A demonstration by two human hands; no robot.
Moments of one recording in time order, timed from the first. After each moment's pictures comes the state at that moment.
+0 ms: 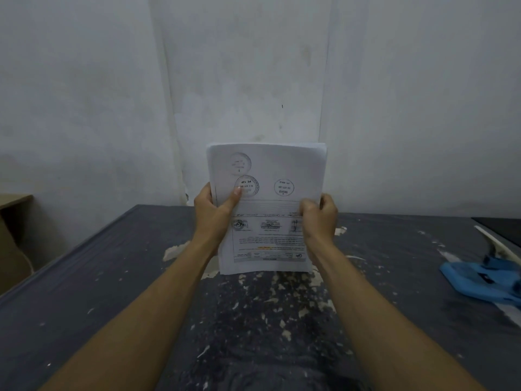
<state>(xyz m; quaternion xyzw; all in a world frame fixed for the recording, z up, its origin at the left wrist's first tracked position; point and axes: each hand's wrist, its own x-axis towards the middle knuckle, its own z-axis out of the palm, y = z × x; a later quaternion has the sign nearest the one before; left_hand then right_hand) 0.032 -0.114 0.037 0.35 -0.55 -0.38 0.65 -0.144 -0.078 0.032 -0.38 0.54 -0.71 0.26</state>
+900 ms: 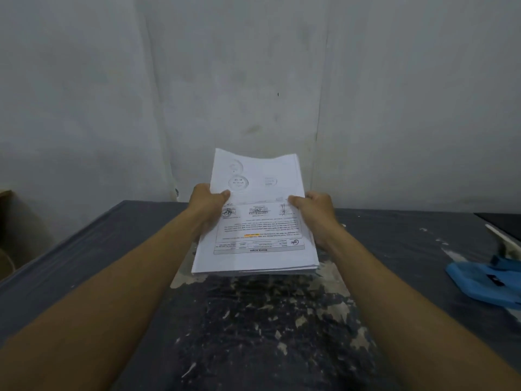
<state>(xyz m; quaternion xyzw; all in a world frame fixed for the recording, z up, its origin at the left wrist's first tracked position) 0.029 -0.189 0.040 0.55 -0.54 -0.41 0.48 -0.179 -0.124 0.031 -0.44 0.61 -0.57 0.33</state>
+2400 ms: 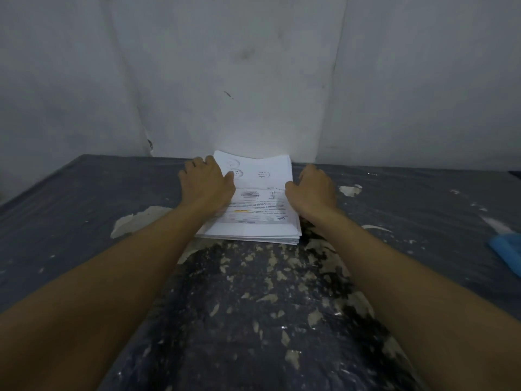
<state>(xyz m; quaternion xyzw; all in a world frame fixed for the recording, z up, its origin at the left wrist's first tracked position) 0.005 -0.268 -0.056 0.66 -0.72 0.04 0.20 -0.190 -0.205 -0.056 -0.54 0.77 -0.33 0.07</state>
